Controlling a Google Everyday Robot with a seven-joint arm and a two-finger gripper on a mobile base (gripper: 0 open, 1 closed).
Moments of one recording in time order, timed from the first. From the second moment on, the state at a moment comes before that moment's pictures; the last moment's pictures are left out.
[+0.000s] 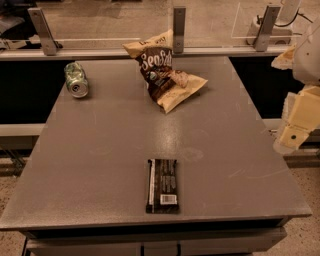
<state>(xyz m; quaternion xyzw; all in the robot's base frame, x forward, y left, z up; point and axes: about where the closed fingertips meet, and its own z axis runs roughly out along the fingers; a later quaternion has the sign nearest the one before) 0.438 -0.216 0.977 -0.60 0.78 -0.04 0.16</state>
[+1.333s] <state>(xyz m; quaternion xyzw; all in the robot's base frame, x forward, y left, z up) 0.614 -0.118 1.001 -0.58 0.74 -0.03 0.34</state>
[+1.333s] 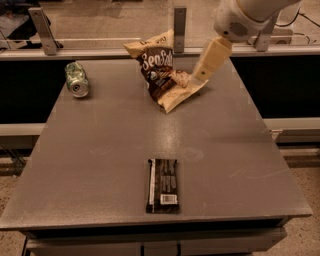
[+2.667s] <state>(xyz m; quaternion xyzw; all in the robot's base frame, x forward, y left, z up) 0.730 -0.048 0.851 -0.51 0.81 0.10 0.26</state>
